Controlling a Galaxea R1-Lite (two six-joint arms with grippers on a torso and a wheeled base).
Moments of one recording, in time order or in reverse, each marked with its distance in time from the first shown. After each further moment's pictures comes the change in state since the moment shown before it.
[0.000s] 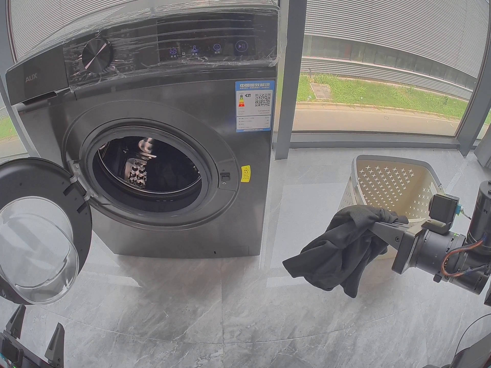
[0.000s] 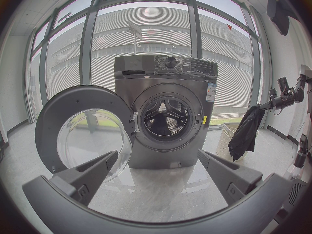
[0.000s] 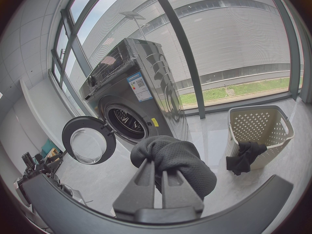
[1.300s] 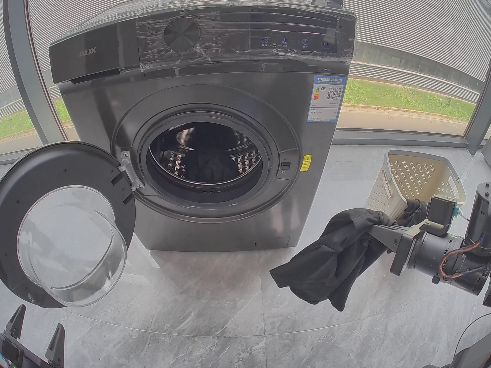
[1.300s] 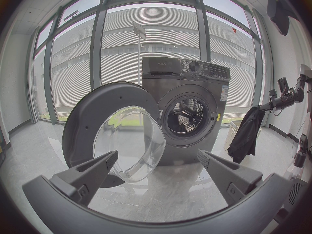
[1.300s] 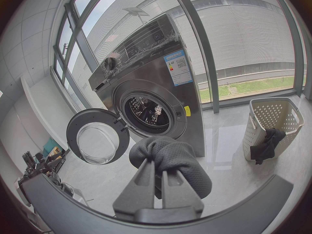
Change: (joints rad) left arm -0.001 0.000 0.000 0.001 0.000 0.002; right arm 0.004 0.009 0.005 0.002 0.001 0.006
